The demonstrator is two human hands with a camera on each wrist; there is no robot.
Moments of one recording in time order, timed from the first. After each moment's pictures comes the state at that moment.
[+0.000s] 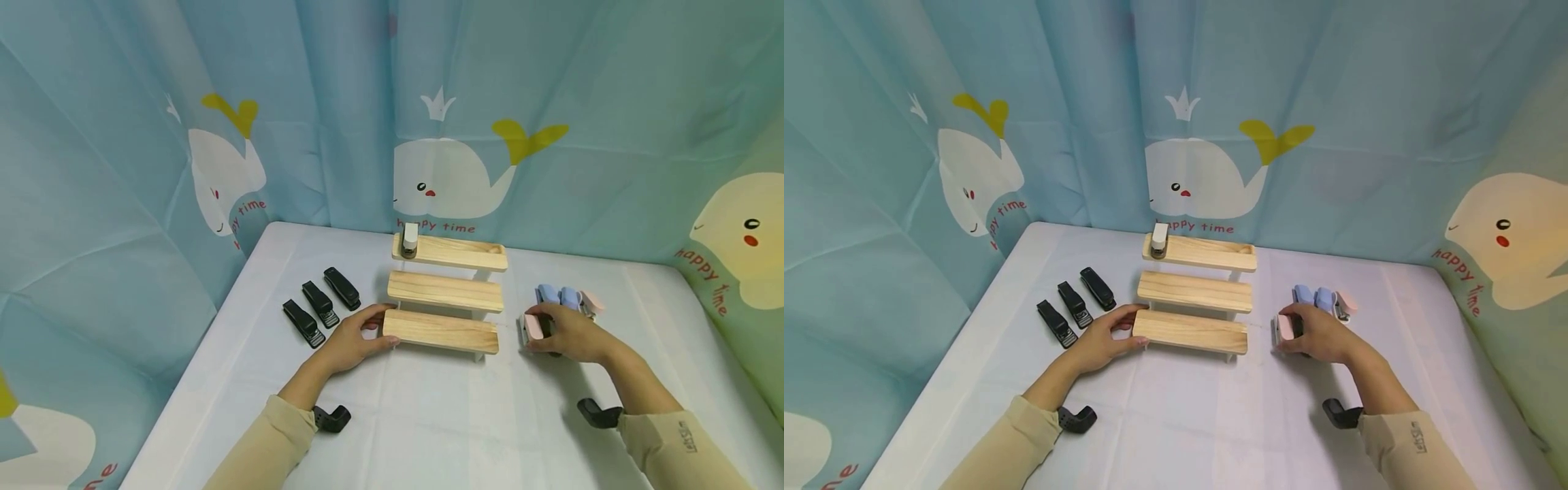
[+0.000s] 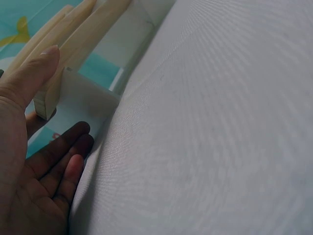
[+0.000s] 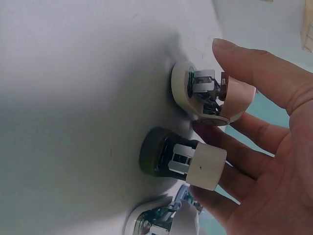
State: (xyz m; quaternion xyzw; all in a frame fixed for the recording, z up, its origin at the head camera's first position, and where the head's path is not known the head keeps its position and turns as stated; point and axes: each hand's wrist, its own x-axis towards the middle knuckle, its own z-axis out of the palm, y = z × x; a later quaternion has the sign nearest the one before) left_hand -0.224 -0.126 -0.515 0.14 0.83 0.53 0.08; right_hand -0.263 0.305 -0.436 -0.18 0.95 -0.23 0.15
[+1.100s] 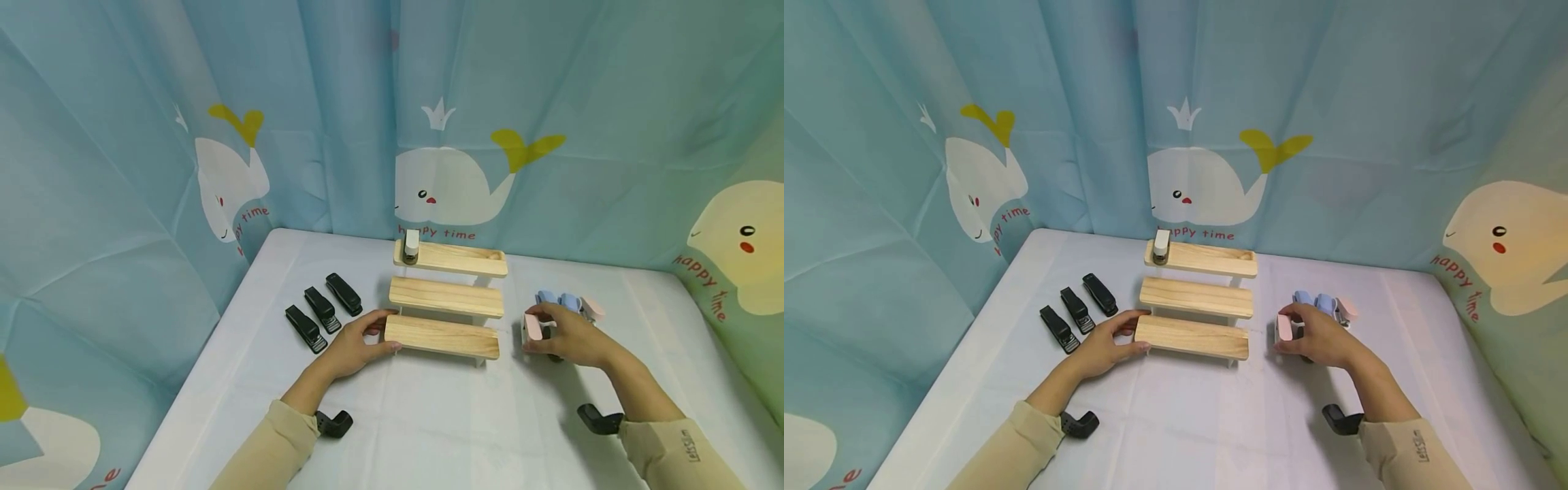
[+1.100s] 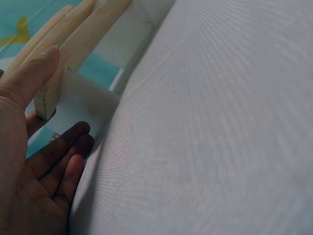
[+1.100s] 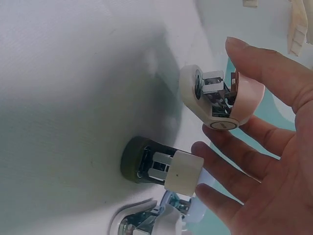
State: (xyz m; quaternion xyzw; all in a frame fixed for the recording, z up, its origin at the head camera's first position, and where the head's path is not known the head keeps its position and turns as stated) left_hand -0.223 -0.125 -0.517 0.15 0.84 0.52 0.08; right_hand -0.257 0.301 -0.429 -0.18 0.94 -0.26 0.13
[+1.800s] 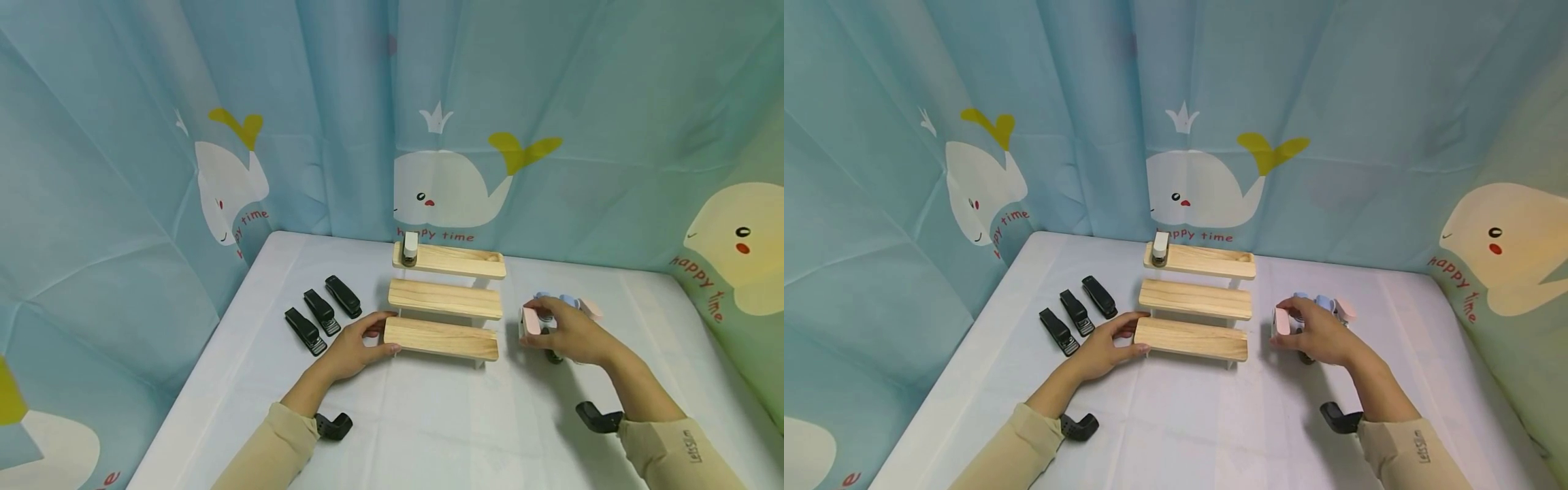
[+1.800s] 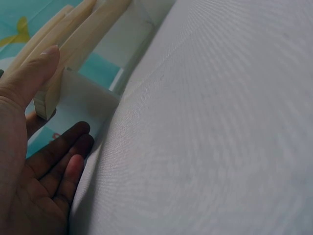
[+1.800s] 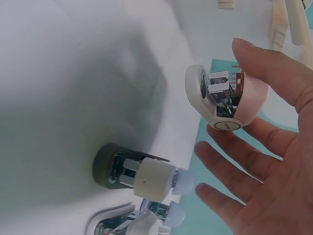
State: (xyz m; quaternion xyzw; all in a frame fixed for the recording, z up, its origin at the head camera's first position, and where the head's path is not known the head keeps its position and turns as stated) left_hand -0.222 -0.125 -0.517 0.15 0.83 0.53 0.08; right_hand -0.254 0.297 -0.414 -0.19 0.94 -0.26 0.10
